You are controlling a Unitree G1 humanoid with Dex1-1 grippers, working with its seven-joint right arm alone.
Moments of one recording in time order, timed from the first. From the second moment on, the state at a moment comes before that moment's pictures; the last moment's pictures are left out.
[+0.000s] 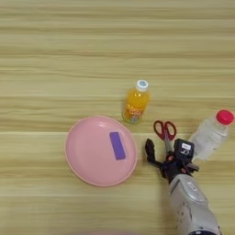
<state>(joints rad) 0.06 -0.02 -0.22 0.39 0.24 0.01 0.08</state>
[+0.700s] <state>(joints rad) 0.01 -0.03 -0.24 0.39 0.28 0.14 0.12</state>
